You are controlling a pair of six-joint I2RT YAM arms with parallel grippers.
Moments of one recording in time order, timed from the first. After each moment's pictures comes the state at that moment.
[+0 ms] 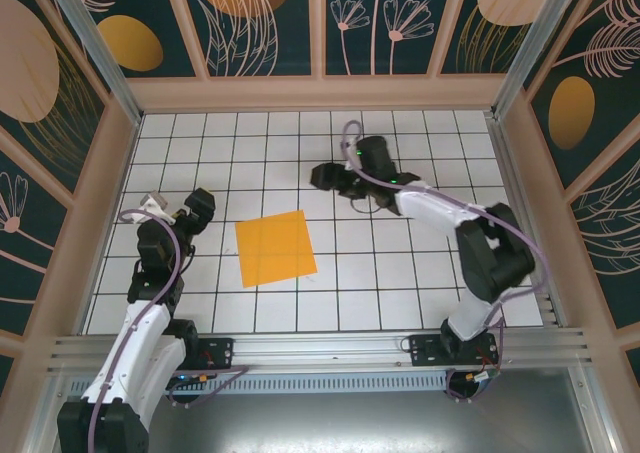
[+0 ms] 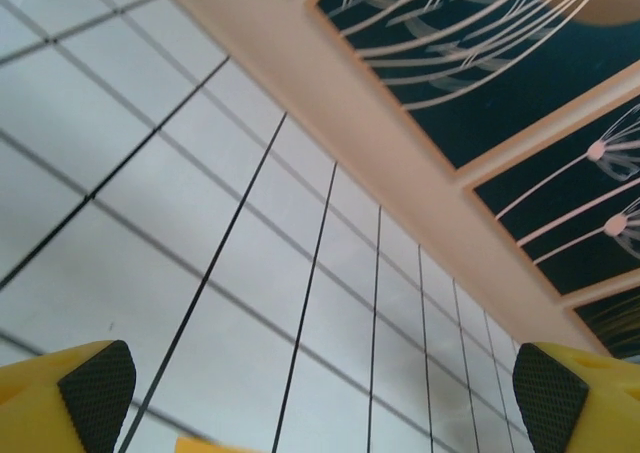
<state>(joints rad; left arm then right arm) -0.04 0.67 0.31 0.10 0.05 -0.86 0.59 1.75 1.15 -0.04 -0.44 0.70</state>
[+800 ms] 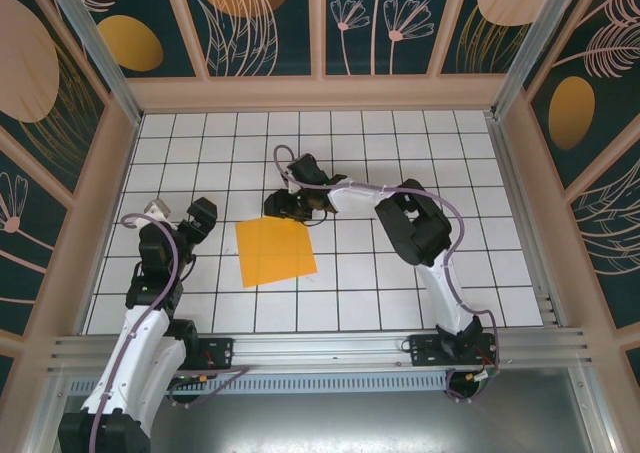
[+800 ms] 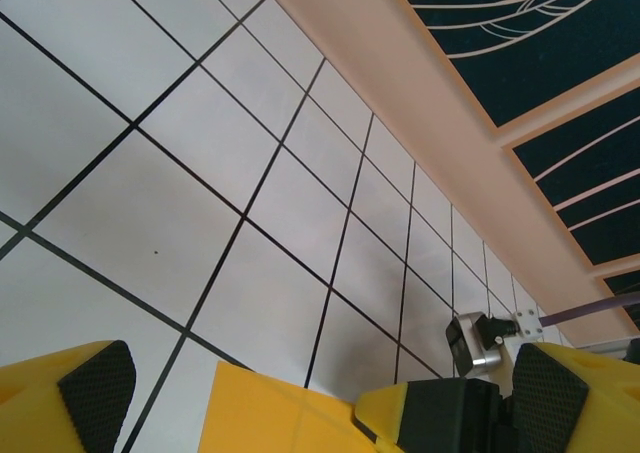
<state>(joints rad) -0.04 0.62 0.31 -0.04 0.07 -0.87 0.77 2.23 1.55 -0.19 -0.48 0.74</state>
